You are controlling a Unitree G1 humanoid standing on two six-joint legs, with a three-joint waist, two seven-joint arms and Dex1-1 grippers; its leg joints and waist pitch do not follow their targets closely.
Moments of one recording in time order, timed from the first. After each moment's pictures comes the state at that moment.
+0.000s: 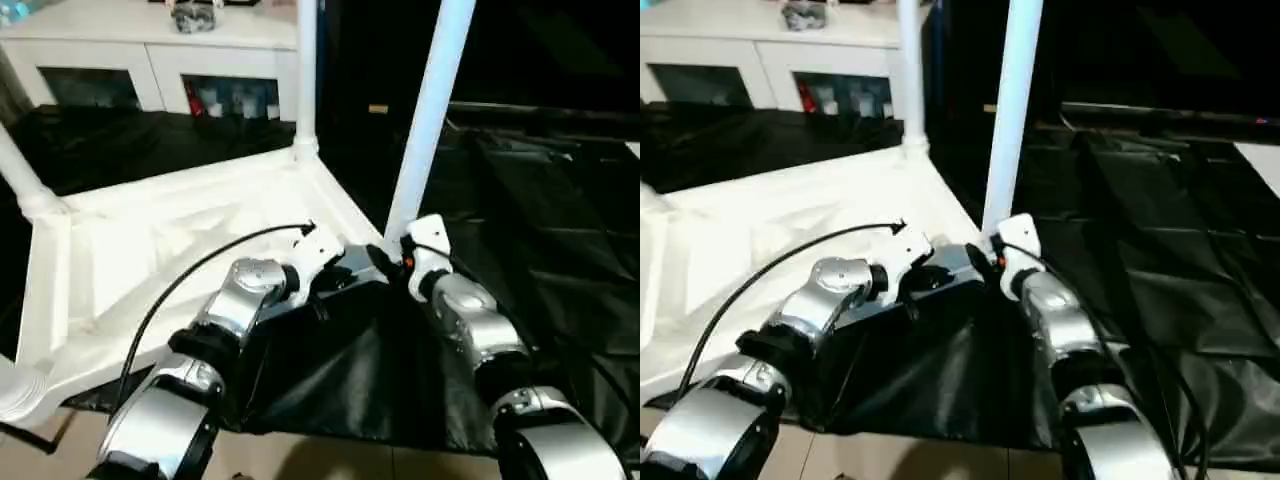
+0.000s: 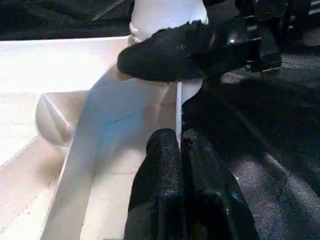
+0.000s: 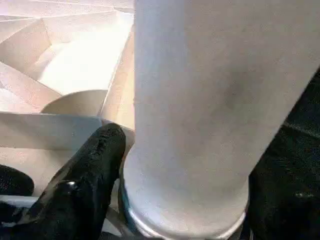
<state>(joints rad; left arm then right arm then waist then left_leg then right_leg) -0.72 0.10 -0.21 0.88 0.12 0.03 -0.83 -0.60 -0.10 0.02 0.88 0.02 -0.06 0.38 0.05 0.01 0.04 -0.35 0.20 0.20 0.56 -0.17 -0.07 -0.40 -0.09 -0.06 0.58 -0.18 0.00</state>
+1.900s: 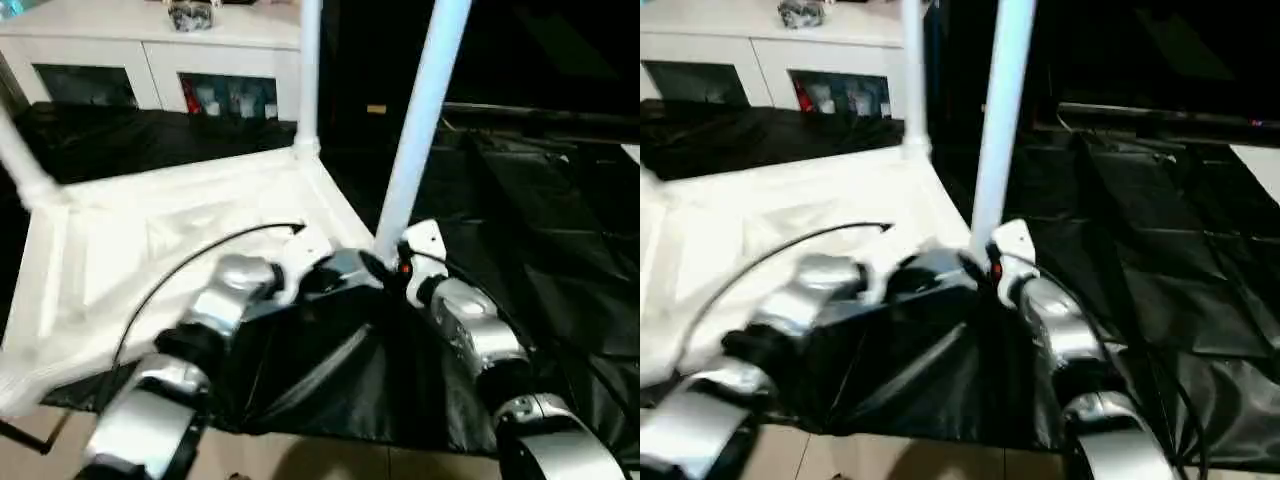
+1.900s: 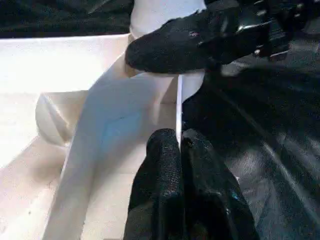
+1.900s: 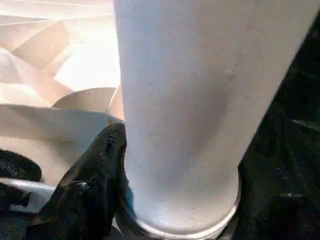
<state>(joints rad) -0.70 0.13 -0.23 0.82 0.12 0.06 -0.87 -0.56 -0.11 0.03 0.84 0.06 -0.05 0.45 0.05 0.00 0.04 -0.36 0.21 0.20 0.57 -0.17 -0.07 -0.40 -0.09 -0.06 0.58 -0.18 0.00</state>
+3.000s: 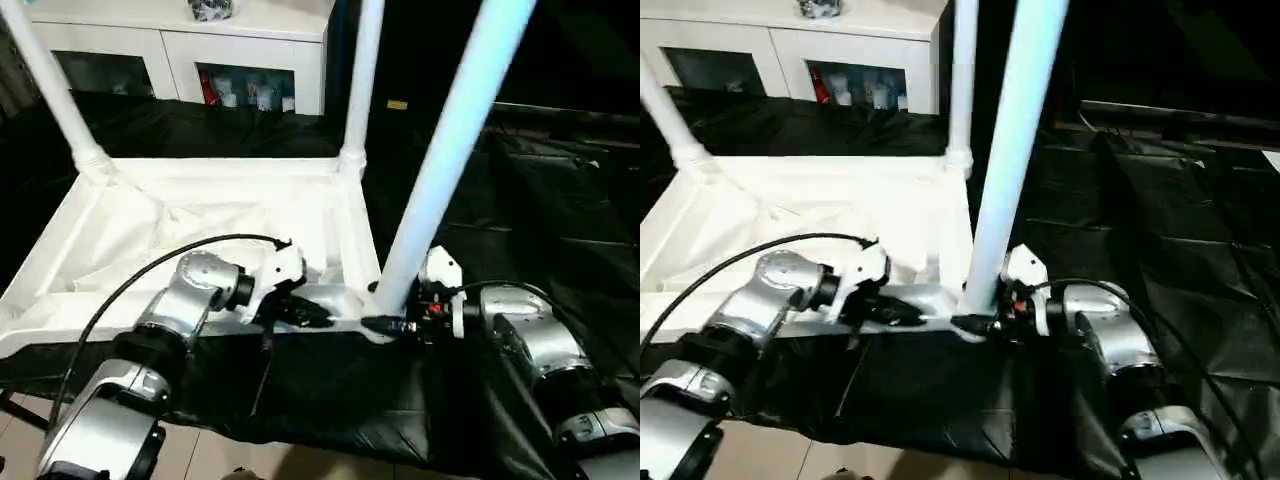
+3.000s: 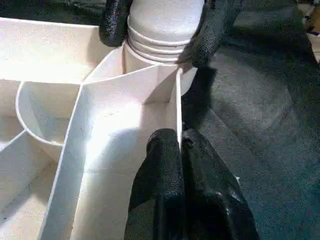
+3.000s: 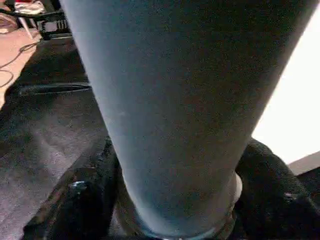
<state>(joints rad) -0.65 0.31 -0.28 0.74 0.01 -0.01 -1.38 -0.47 -0.37 0.17 0.61 0.14 0.00 1.25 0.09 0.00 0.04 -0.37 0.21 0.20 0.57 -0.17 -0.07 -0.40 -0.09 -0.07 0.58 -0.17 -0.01</state>
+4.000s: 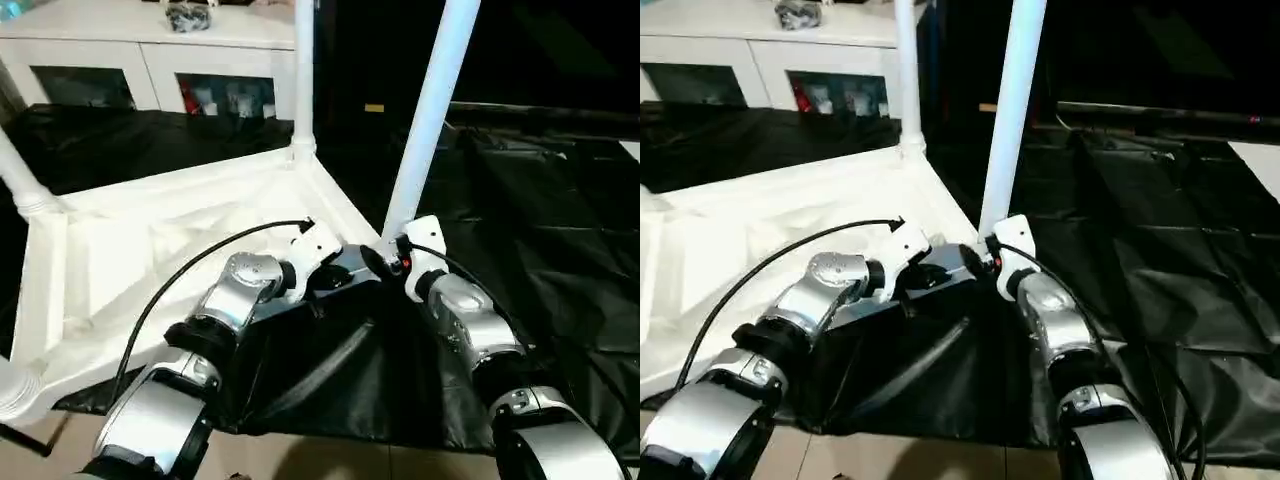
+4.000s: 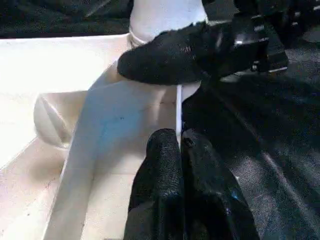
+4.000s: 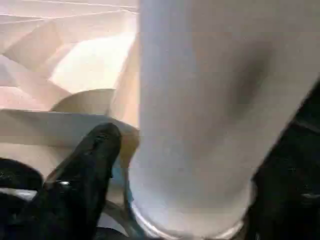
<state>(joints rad) -0.73 0.13 -0.23 0.88 0.11 0.04 -0.87 -0.59 -0.11 0.03 0.87 0.05 -0.05 0.45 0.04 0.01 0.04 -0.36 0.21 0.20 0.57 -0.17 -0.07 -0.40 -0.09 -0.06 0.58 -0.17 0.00</state>
